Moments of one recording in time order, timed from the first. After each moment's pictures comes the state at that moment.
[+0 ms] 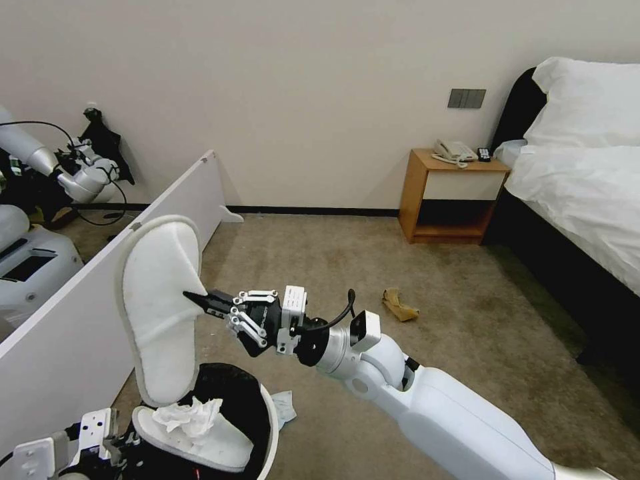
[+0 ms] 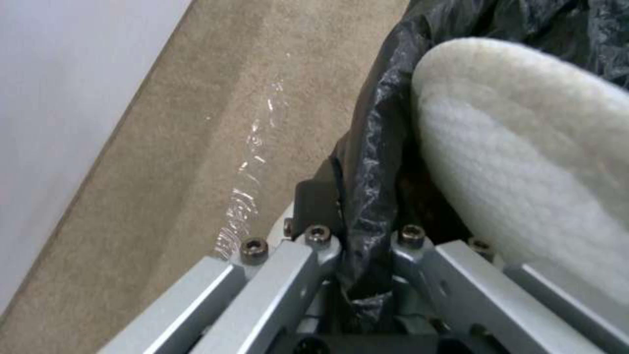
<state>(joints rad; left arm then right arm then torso) 1.87 -1.05 -0.91 -2.46 -1.08 0.74 -0.54 -0.53 1.15 -0.40 1.82 0.85 0.32 -0.58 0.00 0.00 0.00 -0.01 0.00</state>
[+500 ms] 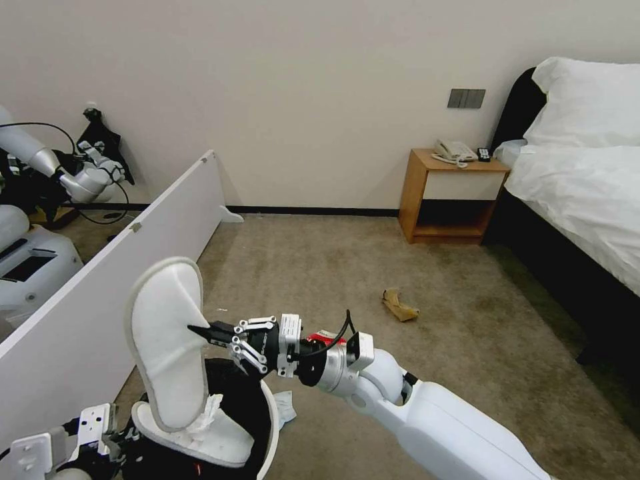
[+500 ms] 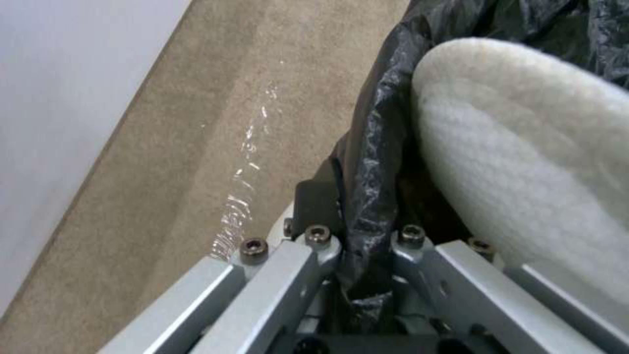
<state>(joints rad) 1.87 -1.03 -0.92 -2.47 -1.12 0.74 -0.55 -0.61 1.14 -0.41 1.74 0.77 0.36 -0.65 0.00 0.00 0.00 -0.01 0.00</state>
